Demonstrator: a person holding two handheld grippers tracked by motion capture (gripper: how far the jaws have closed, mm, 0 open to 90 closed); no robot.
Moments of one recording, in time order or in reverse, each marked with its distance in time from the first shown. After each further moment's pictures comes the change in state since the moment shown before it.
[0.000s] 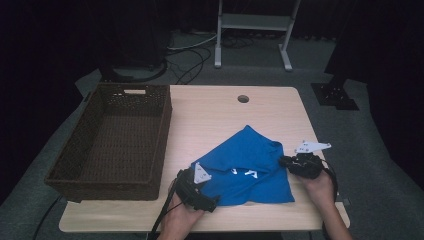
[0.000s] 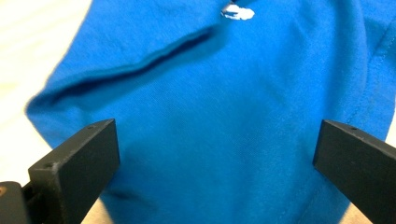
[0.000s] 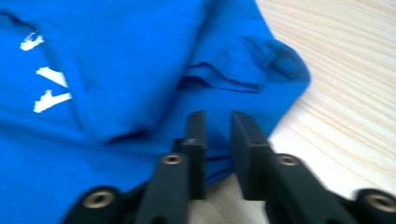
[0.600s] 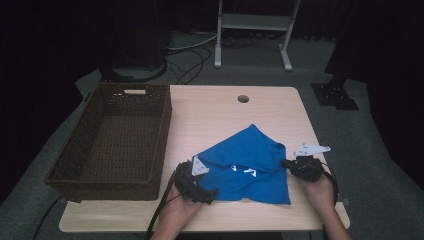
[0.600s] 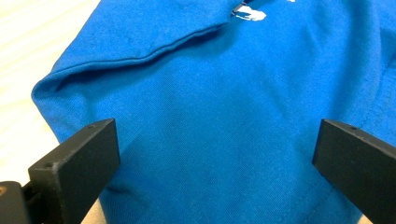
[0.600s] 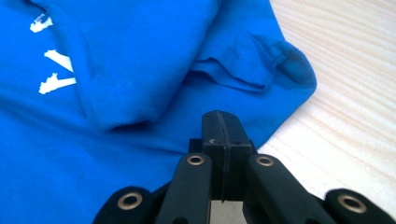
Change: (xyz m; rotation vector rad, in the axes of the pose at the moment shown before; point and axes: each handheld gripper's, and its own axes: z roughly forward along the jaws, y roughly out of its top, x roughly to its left) left arm 0.017 0.003 0.011 0.007 -0.014 -0.006; right arm 0.010 -0.001 -0.005 0.029 -0.062 0.001
